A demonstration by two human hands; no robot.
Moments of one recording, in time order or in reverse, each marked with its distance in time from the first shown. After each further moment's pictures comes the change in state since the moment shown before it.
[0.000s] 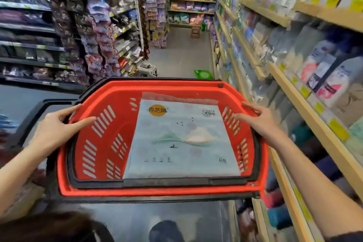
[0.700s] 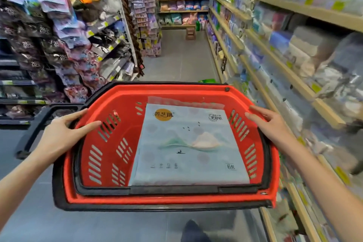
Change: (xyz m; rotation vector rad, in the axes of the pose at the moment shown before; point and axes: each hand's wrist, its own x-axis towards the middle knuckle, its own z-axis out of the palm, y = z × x) left_hand 0.459 0.060 0.097 0.062 -0.088 0.063; right_hand 0.392 0.002 0.178 -0.008 0.069 0.062
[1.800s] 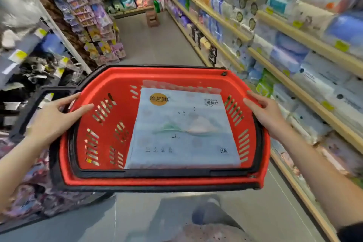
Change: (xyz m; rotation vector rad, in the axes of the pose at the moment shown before) left_hand 0.717 0.066 0.145 0.136 -0.188 0.266; right_hand 0.523 -0.010 0.264 0.120 0.256 0.131
